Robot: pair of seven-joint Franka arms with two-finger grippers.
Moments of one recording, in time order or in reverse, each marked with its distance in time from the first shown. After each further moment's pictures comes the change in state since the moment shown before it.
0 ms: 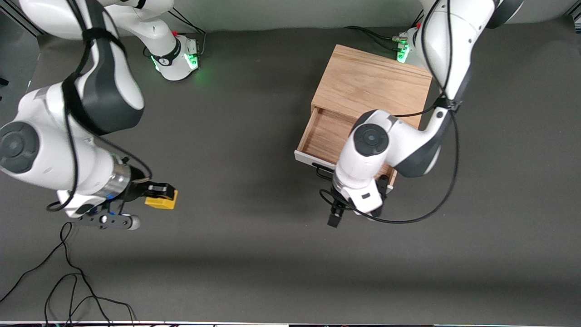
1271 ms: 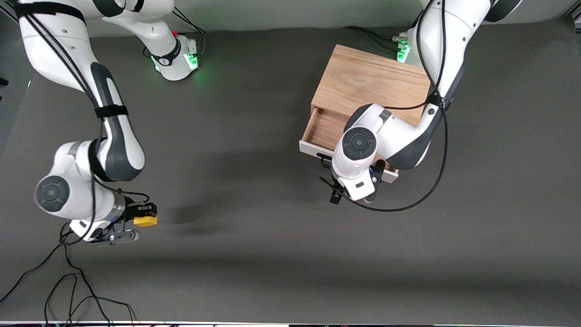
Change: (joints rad) left arm -0.028 -0.018 -0.018 -0.145 -0.058 -0.146 -0.008; right arm -0.183 0.056 -0.012 -0.357 -0.093 0.377 -0.505
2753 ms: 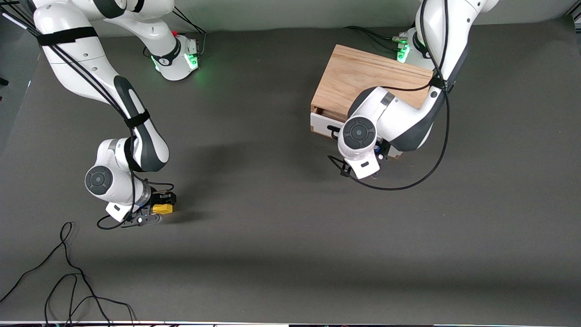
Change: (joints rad) left arm 0.001 -0.138 0.001 -0.206 -0.072 -0.135 0.000; right arm 0.001 0.013 0.004 -0.395 -0.002 0.422 -0.014
